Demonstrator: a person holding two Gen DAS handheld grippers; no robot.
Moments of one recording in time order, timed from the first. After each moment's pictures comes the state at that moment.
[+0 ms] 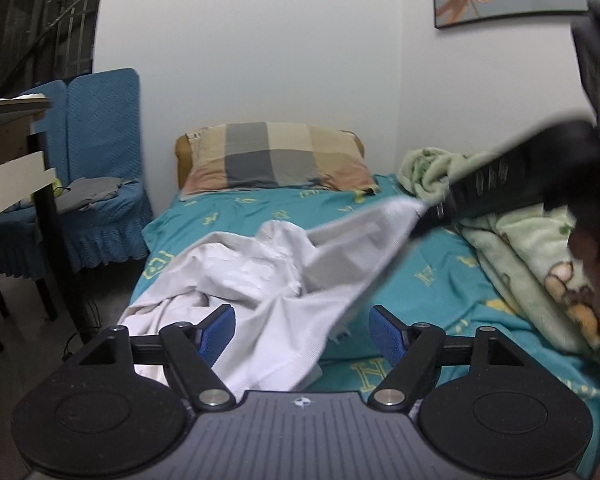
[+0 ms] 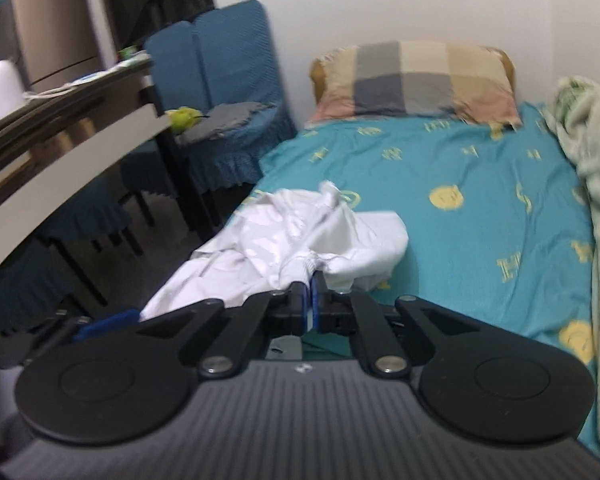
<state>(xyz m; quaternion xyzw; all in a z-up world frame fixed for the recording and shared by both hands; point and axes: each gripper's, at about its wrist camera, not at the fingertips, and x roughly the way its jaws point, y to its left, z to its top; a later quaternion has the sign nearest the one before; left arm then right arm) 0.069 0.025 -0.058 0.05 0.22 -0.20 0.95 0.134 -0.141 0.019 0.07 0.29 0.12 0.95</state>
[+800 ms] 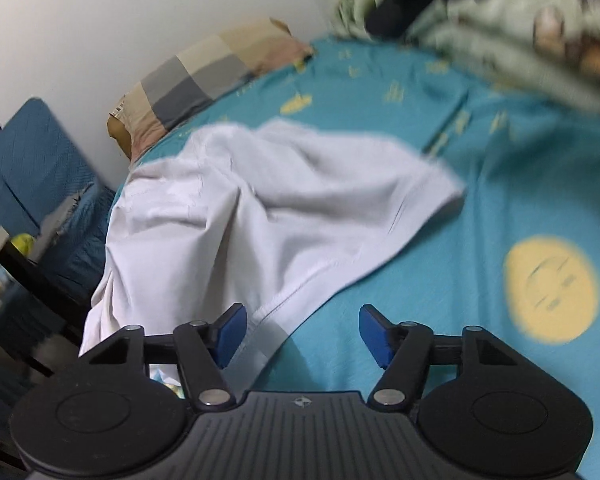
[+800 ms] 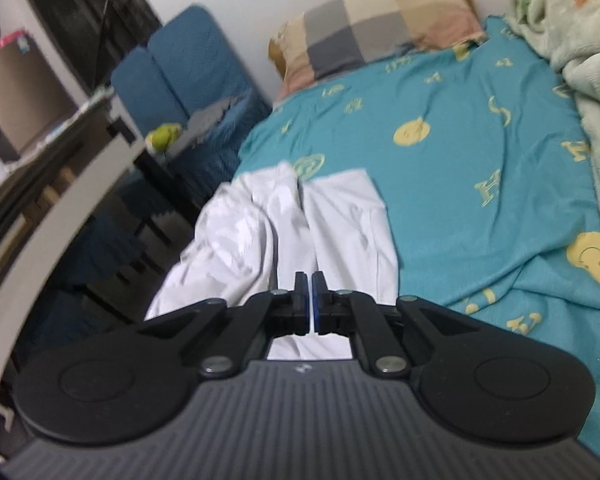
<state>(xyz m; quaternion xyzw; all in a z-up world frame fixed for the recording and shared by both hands) 0.102 -0.048 -0.177 0.33 0.30 -0.20 0.87 0.150 -0.224 -0.041 0.21 0.35 0.11 0.91</state>
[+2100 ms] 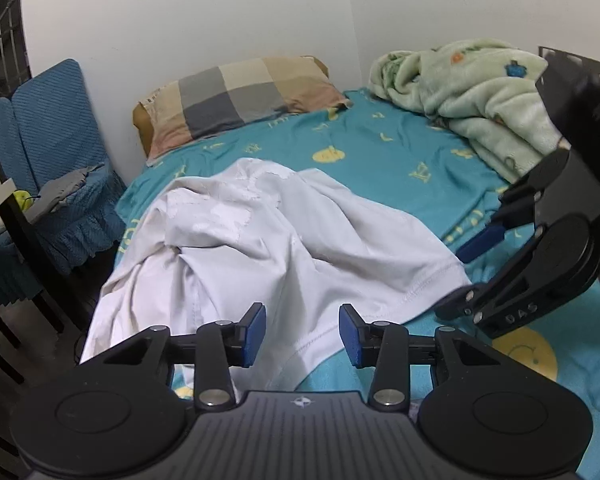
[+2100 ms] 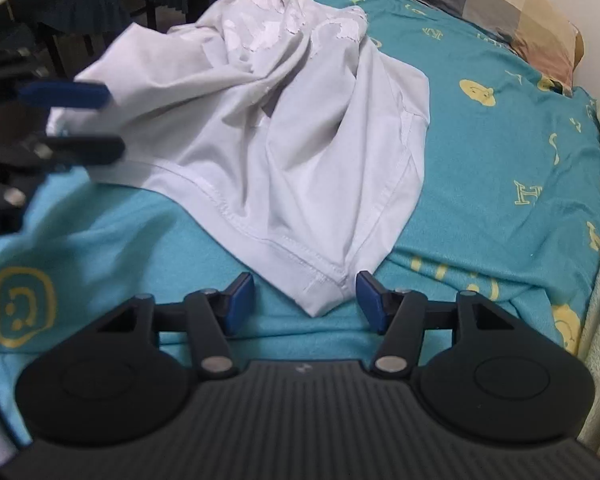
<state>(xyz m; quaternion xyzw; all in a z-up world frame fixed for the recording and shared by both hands) 0.103 0.000 -0.121 0.18 0.28 -0.23 0.91 0.155 -0.150 -0.115 -0.13 0.45 0.15 0.87</state>
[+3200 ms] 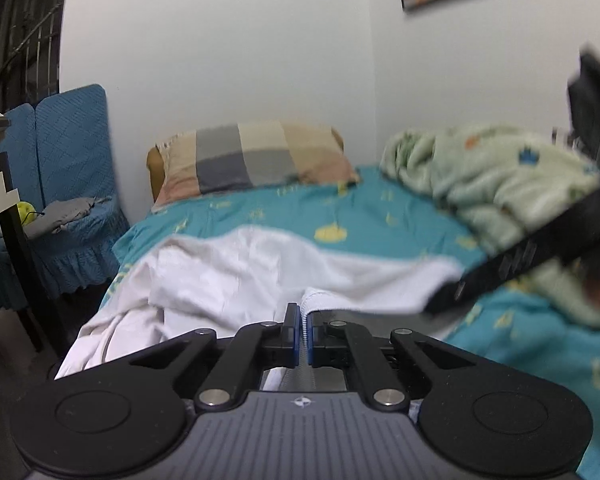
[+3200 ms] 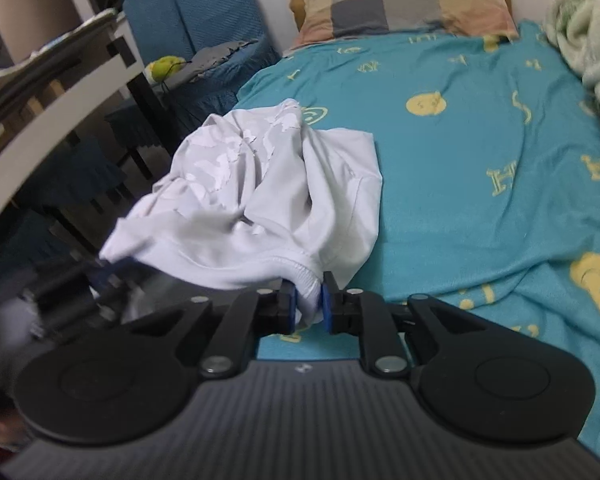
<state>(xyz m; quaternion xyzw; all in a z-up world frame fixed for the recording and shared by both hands) 0.113 -0.011 -0.105 0.08 0.19 -0.23 0.95 0.161 -0.199 -0.070 0.09 0.38 0.13 0.91</state>
